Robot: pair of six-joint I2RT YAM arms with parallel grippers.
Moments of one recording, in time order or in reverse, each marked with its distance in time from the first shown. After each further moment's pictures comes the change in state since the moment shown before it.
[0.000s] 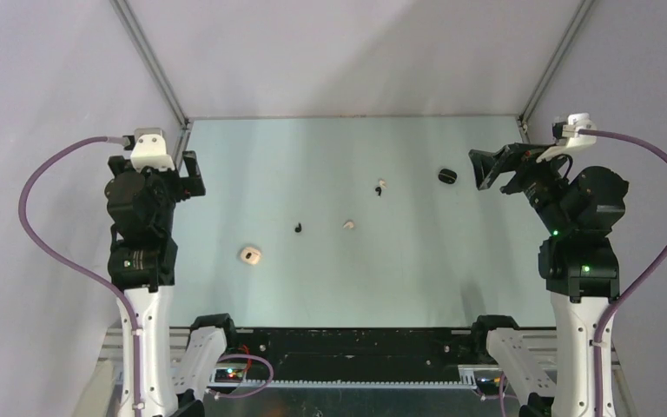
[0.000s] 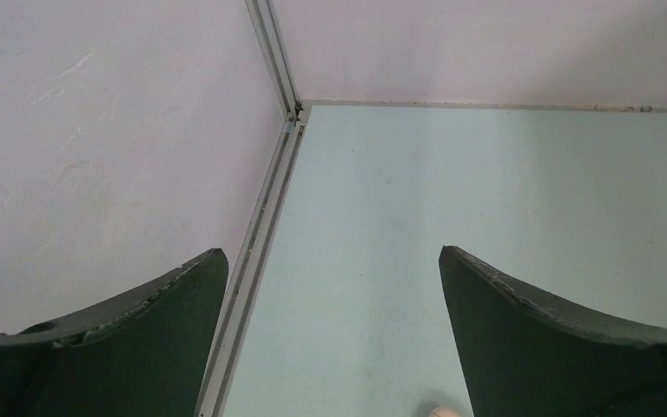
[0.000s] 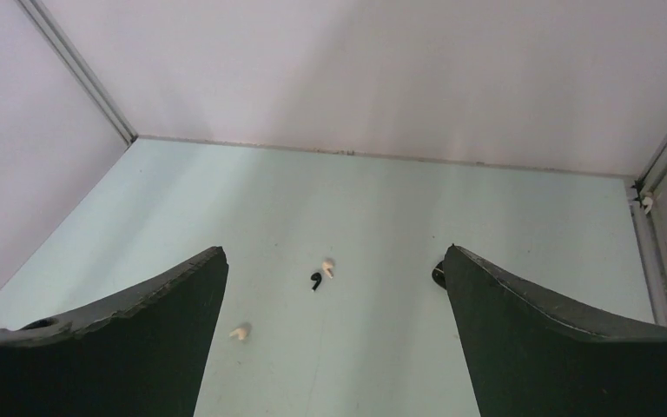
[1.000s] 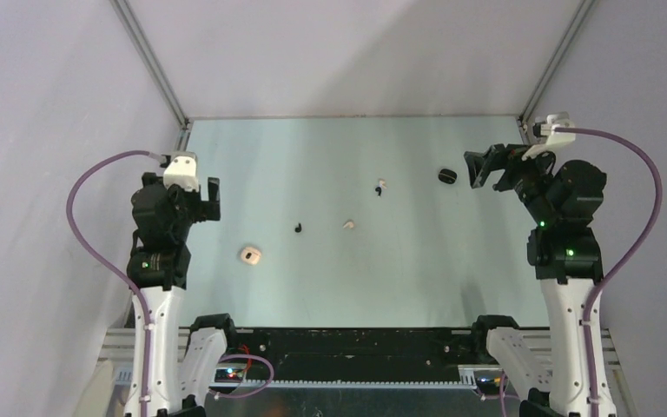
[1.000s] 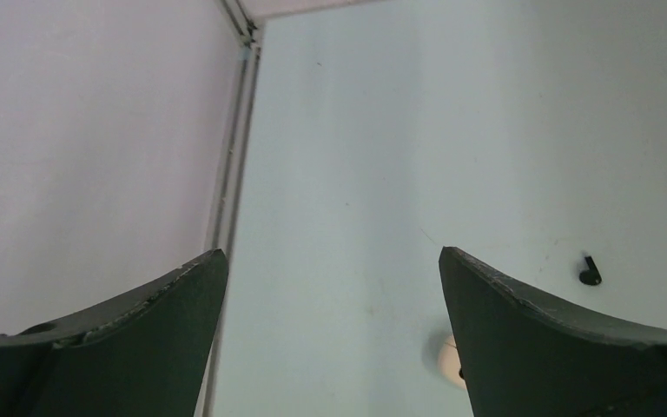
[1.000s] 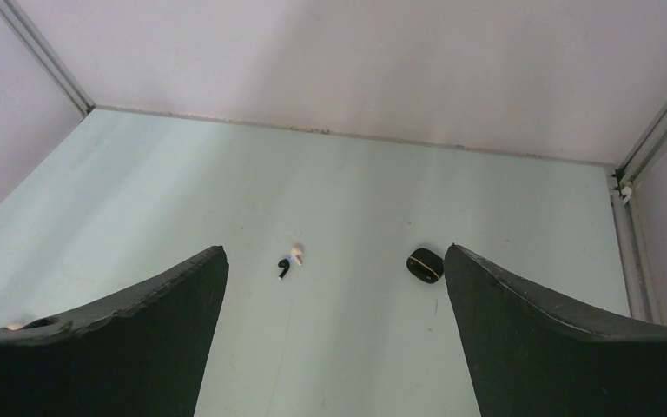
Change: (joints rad) left arm 0.002 -0.061 -0.212 0.005 0.079 0.109; right arm -0.004 0.025 -0.122 0.086 0.007 -0.071
